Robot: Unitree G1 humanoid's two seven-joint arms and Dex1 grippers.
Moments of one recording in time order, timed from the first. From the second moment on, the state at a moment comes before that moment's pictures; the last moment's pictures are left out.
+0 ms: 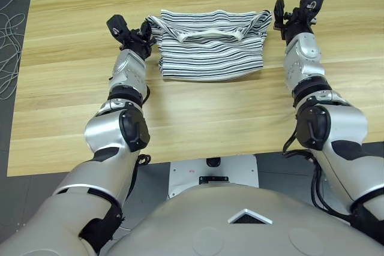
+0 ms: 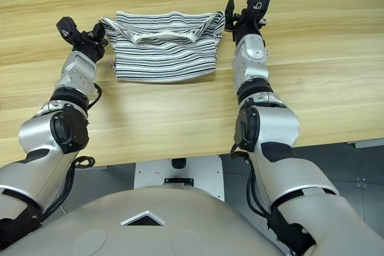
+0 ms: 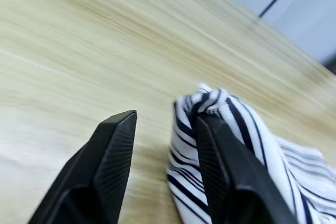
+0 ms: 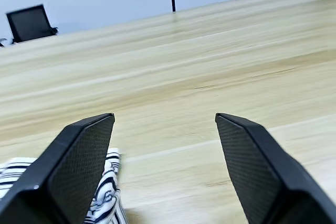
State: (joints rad) left arm -0.75 0.20 0.48 1.25 -0.37 -0.08 -0.20; right arm -0.84 -0.11 -0.24 1.28 0.08 -0.31 0.05
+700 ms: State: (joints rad) left arm -0.48 0.16 0.25 0.60 -0.17 -0.45 -0.21; right arm -0.89 -0.02 0.22 1.24 -0.33 -0.31 0.14
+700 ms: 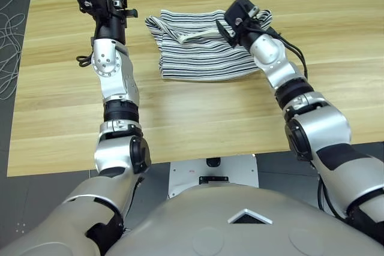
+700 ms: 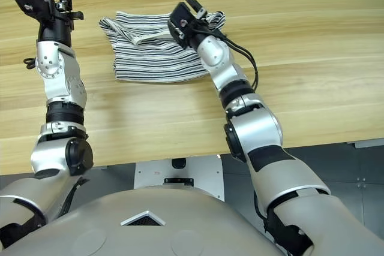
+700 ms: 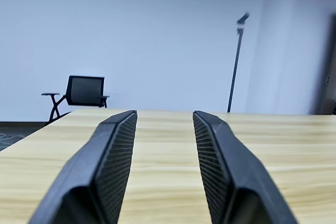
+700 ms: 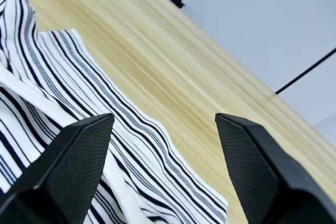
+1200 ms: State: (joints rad) left arm -0.38 0.11 0.20 0.35 -0.17 -0.40 -0.19; right arm -0.98 -0.05 0.51 1.31 -0.59 -0.20 0.43
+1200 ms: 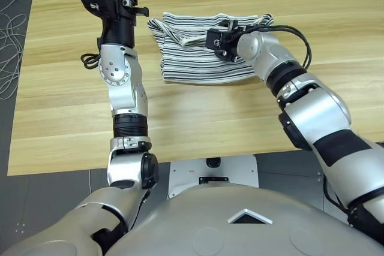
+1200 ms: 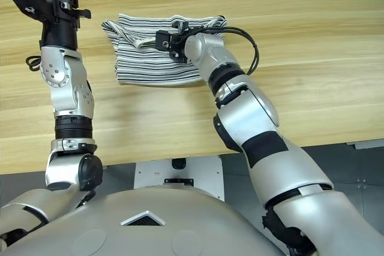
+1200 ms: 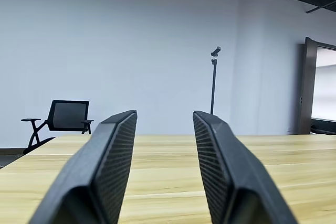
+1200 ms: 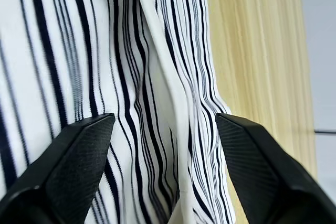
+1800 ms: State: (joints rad) left arm -0.40 0.12 0.22 0.43 -0.17 -0.44 -0.17; right arm -0.34 -0.56 0.51 0.15 -0.25 -0.21 1.17
